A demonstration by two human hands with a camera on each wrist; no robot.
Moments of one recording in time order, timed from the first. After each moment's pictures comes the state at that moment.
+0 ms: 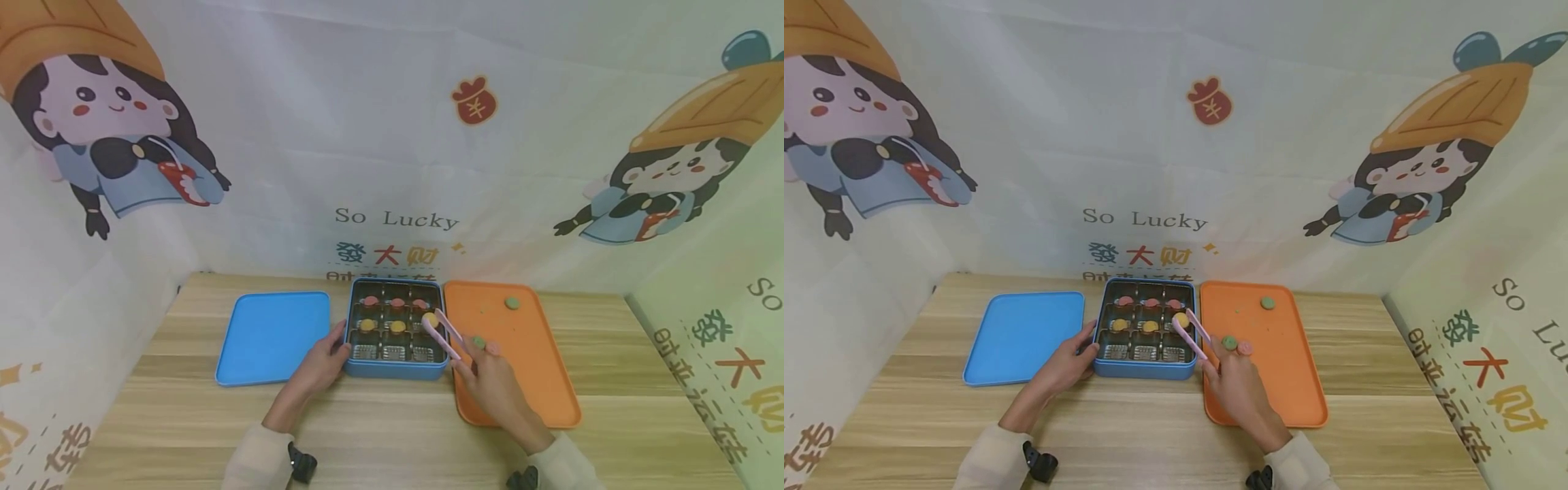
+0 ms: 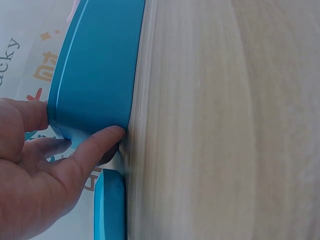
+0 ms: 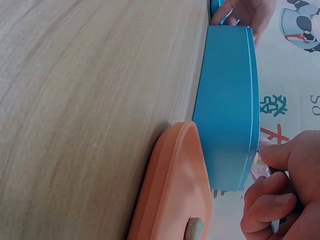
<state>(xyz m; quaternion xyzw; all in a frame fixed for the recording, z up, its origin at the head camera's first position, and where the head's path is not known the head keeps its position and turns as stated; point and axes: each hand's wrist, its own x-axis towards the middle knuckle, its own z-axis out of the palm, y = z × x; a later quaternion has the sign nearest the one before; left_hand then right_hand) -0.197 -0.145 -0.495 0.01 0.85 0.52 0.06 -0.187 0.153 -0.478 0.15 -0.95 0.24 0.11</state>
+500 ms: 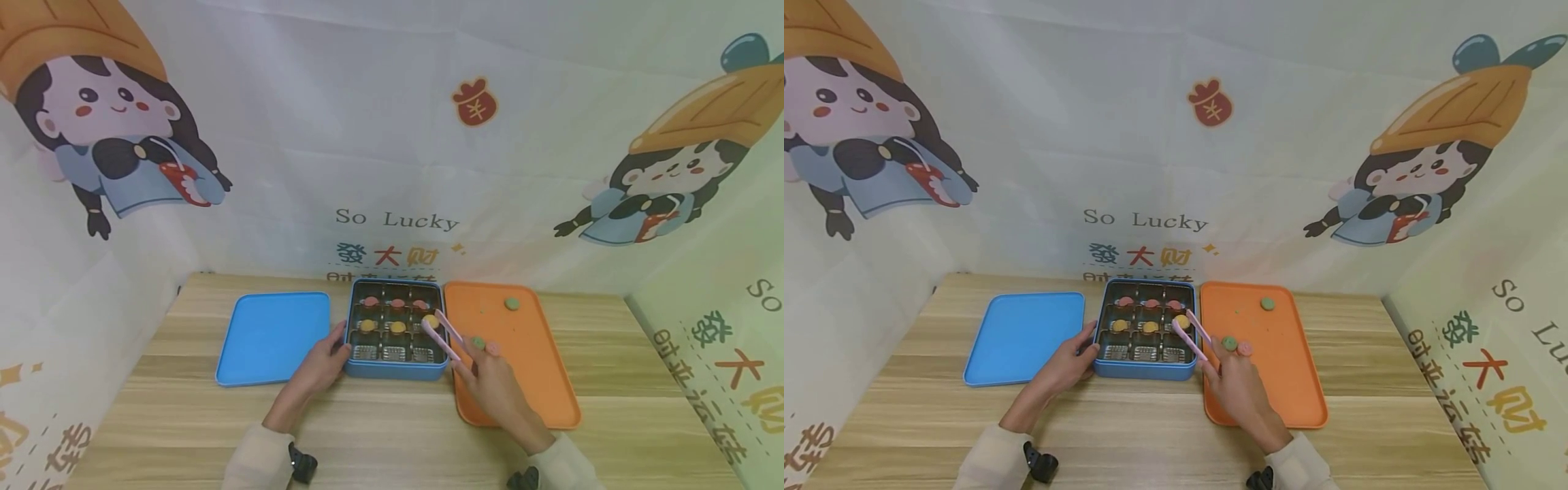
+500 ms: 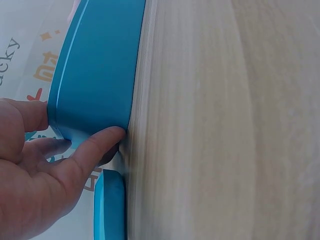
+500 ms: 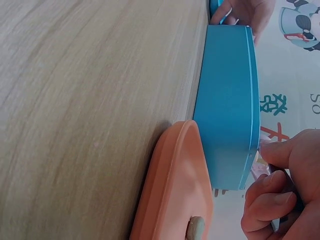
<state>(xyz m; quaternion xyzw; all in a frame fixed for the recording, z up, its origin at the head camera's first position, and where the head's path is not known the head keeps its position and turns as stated) -0.195 -0.145 -0.492 0.01 0.86 0.51 0.05 -0.186 0.154 -0.477 0.15 -0.95 0.25 0.11</state>
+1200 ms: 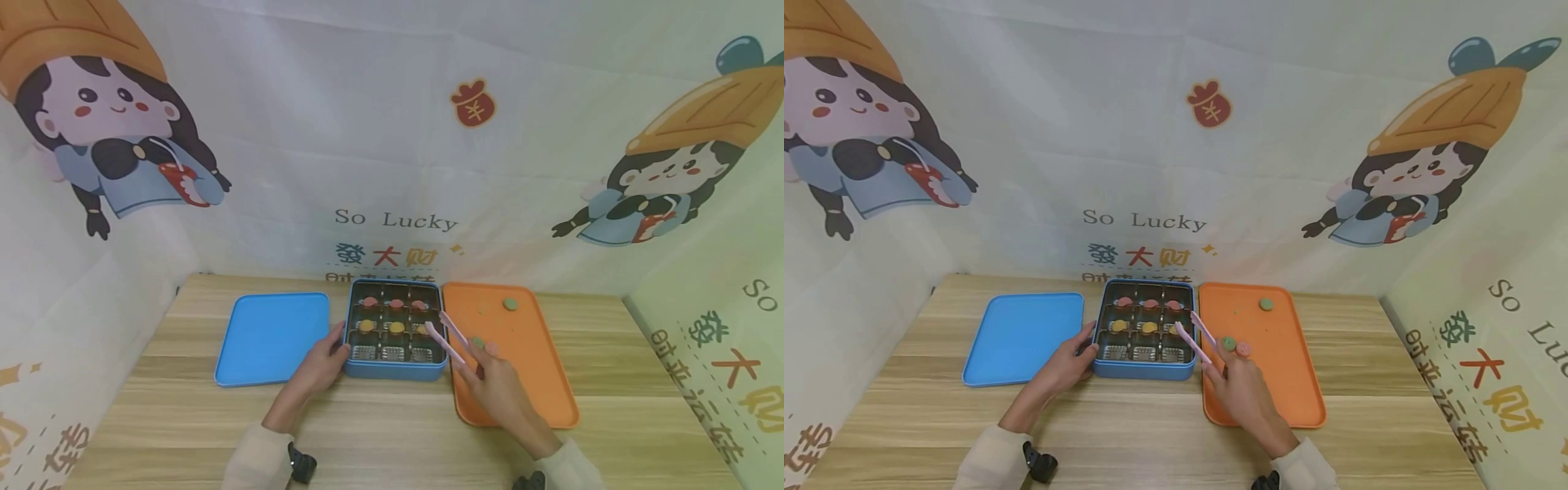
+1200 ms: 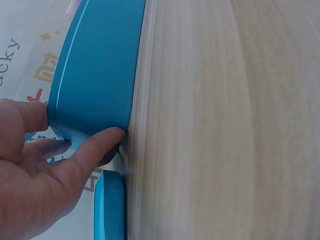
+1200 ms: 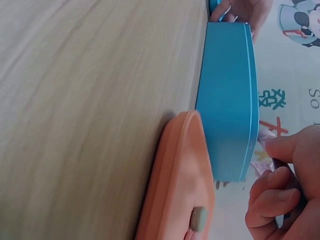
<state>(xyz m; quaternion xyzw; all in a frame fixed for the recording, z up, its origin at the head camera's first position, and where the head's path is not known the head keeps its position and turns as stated) -0.197 -0.145 -0.495 0.00 0.85 0.52 0.06 -0.182 0.165 -0.480 0.16 -0.94 0.26 0.11</state>
